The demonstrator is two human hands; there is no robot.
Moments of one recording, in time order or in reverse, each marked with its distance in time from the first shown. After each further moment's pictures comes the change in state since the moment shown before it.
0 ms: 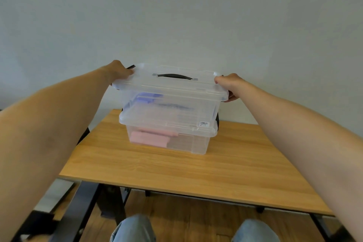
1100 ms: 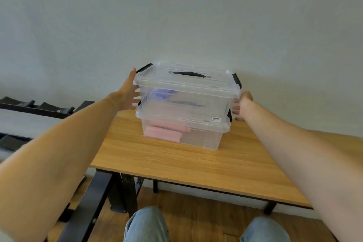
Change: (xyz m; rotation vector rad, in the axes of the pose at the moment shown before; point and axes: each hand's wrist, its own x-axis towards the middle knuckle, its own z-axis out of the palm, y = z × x) left_hand -0.057 -0.066 0.038 -0.890 -0.400 -0.175; right_hand -0.009 0.053 0.046 0.658 0.077 0.349
